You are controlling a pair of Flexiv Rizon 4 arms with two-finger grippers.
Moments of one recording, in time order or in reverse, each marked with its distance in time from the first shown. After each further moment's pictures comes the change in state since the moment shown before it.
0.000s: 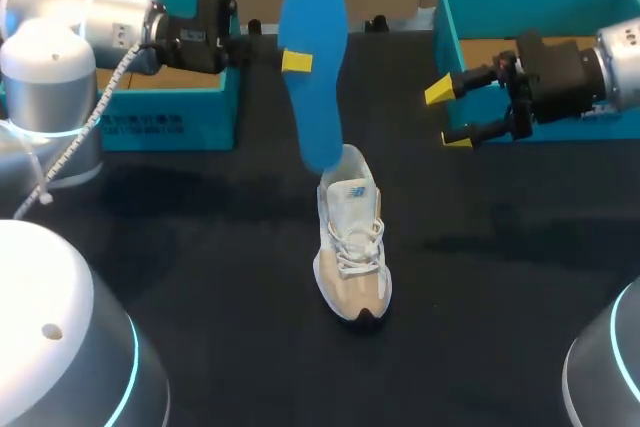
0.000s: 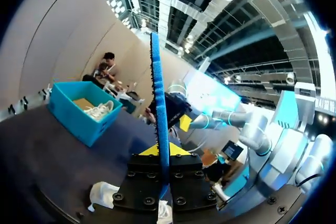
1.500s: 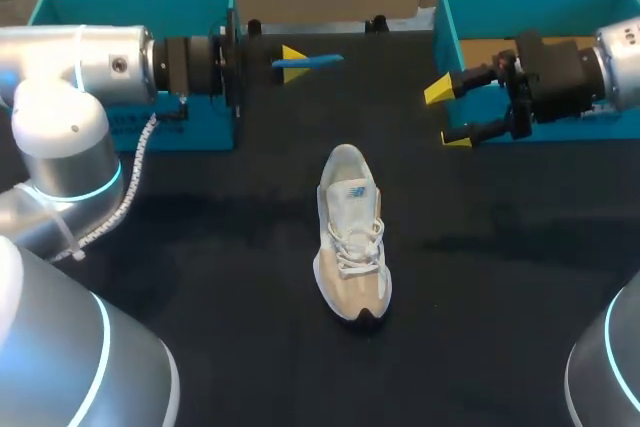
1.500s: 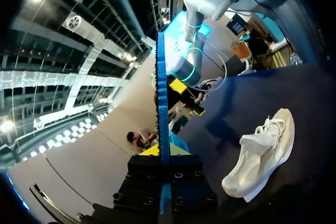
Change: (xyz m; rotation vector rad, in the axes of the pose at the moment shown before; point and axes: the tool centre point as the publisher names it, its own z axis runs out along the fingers) left arm -0.025 -0.002 -0.004 -0.005 -0.244 1.468; right arm 0.000 0.001 0.000 0.001 0.001 0.000
